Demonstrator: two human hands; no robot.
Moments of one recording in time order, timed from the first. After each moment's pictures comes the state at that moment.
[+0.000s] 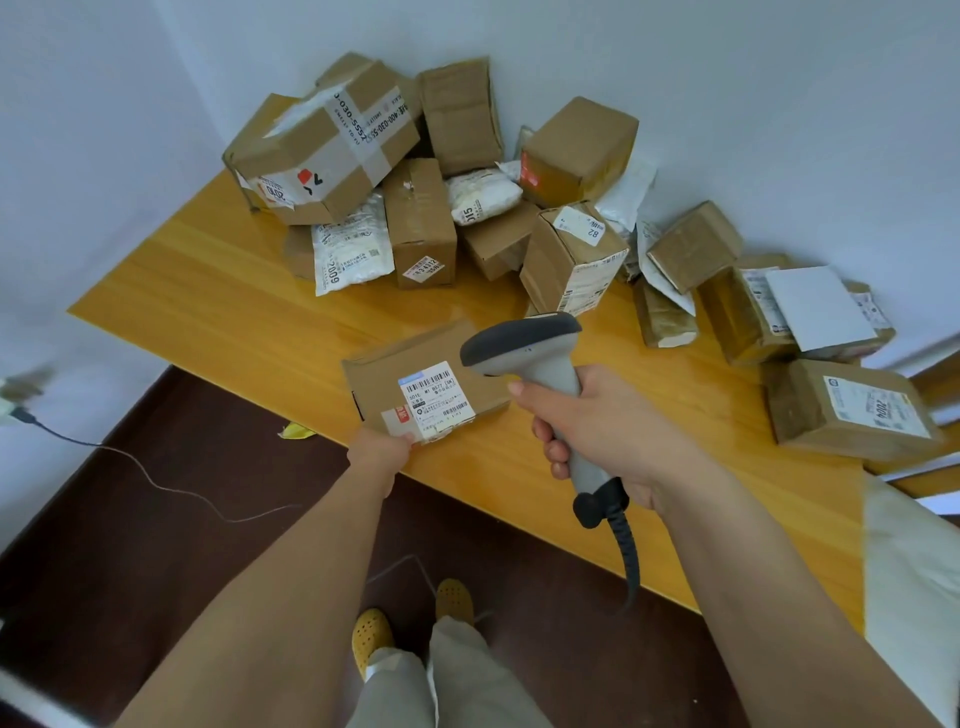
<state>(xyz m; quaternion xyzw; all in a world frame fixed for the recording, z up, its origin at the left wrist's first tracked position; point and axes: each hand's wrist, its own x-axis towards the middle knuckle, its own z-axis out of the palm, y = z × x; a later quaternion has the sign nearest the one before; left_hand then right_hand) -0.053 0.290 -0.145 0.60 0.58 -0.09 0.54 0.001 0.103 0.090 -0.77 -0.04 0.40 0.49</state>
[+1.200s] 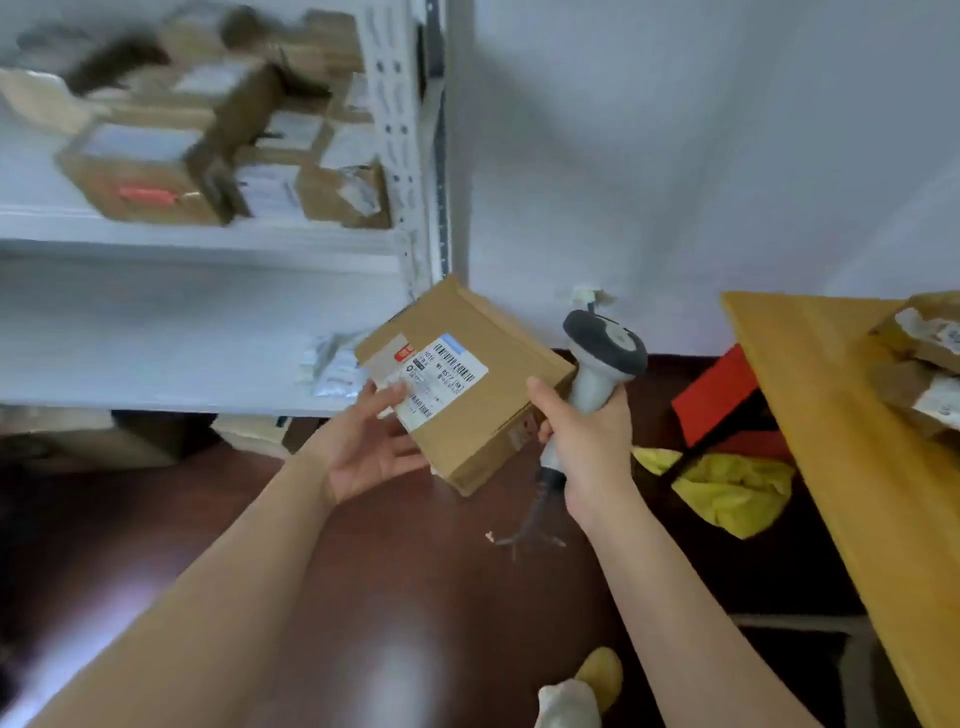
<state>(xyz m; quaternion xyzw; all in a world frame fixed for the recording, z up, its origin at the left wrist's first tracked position) -0.716 0.250 0.019 0.16 0.42 0.42 0.79 -0.495 0.230 0.071 -0.60 -0.28 0.51 0.55</state>
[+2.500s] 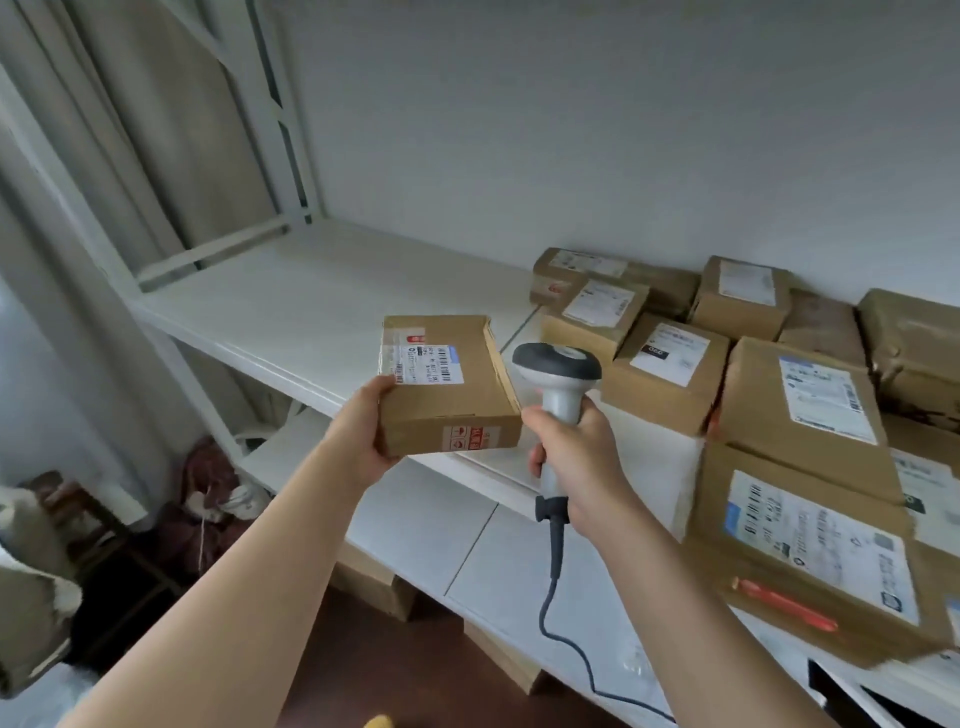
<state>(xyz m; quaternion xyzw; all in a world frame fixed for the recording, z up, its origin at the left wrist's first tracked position) -1.400 0.477 0.121 0.01 0.59 0.64 0.49 -1.189 0.522 0.162 -0.49 -0.54 0.60 0.33</state>
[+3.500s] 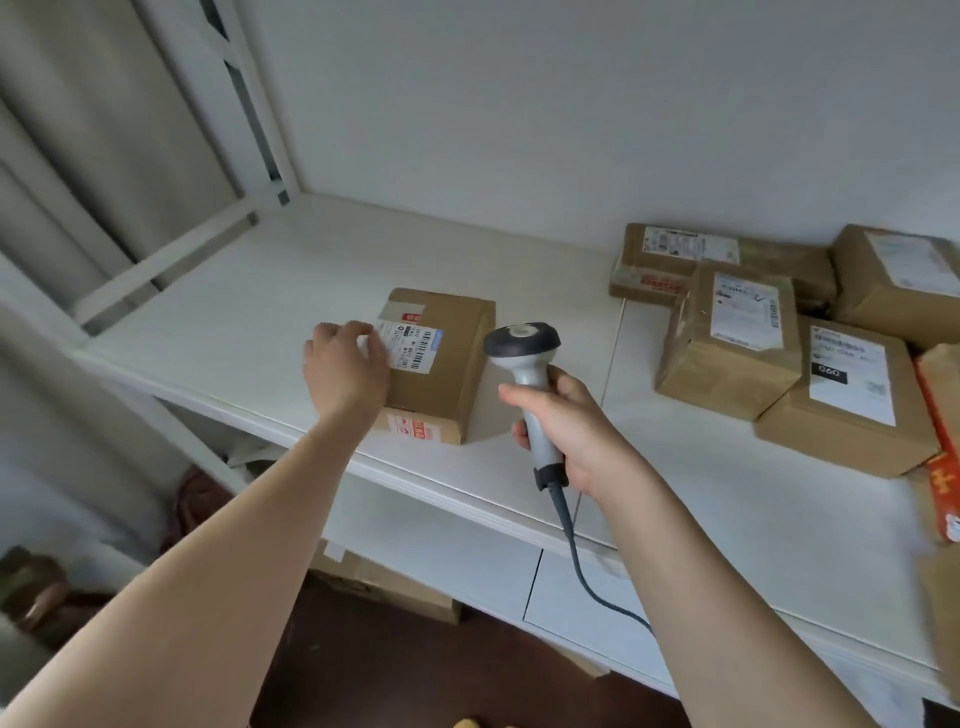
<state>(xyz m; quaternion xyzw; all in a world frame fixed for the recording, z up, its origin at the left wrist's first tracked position) -1.646 0.590 0.090 0.36 0.87 0.35 -0.01 -1.421 0.610 0.130 -0.48 -0.48 0.68 0.27</state>
